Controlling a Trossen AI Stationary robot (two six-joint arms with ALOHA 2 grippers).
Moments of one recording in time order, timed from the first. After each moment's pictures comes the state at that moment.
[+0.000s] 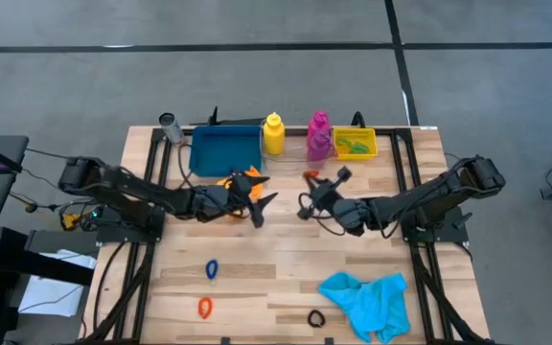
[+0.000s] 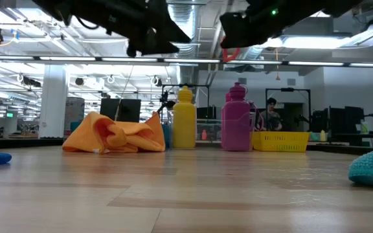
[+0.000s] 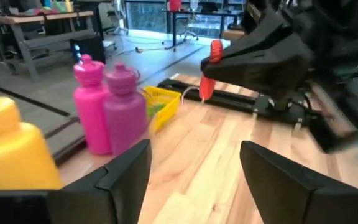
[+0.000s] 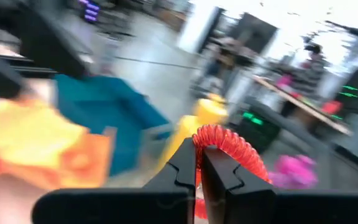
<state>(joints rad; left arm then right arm) -0.12 1.41 0.72 0.53 -0.61 -0.11 0.24 1.48 0.78 0.49 1.13 -0.21</state>
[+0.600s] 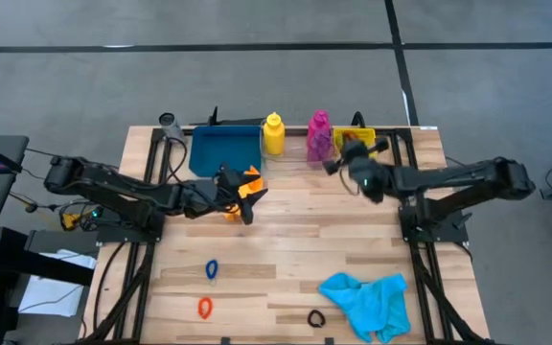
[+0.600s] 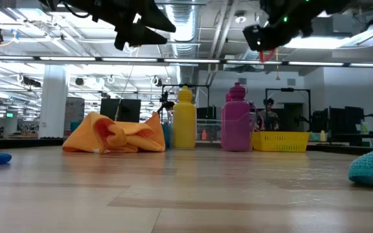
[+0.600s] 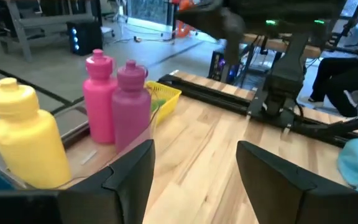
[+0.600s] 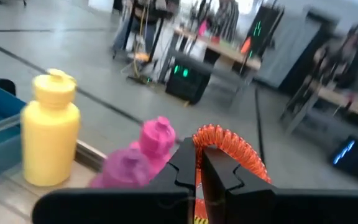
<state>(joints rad) -0.12 1.26 0.72 0.35 -0.60 -0.22 -0.07 1.18 0.78 0.01 1.20 0.04</state>
